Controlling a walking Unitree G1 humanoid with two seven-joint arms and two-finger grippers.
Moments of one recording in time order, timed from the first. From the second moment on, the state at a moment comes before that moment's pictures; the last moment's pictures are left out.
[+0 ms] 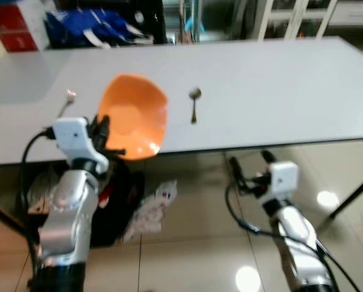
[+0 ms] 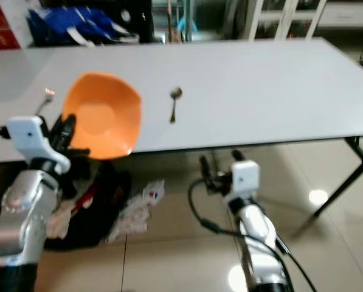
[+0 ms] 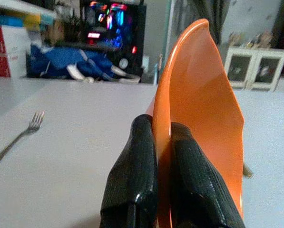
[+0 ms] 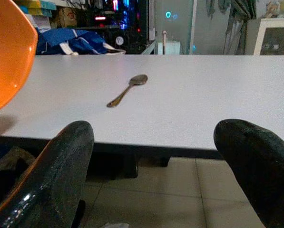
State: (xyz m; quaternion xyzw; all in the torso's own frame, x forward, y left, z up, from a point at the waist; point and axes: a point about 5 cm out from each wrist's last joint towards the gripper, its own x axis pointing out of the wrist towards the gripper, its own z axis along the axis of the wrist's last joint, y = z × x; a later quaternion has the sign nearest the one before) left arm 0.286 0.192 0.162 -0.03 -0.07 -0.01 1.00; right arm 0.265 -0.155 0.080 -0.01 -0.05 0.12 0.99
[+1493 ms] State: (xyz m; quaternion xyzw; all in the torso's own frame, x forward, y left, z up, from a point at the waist) left arm 0.285 0.180 0.122 -0.02 0.02 -0.04 1.00; right arm 0.259 -0.162 0.064 -0.03 -0.01 0.12 0.99
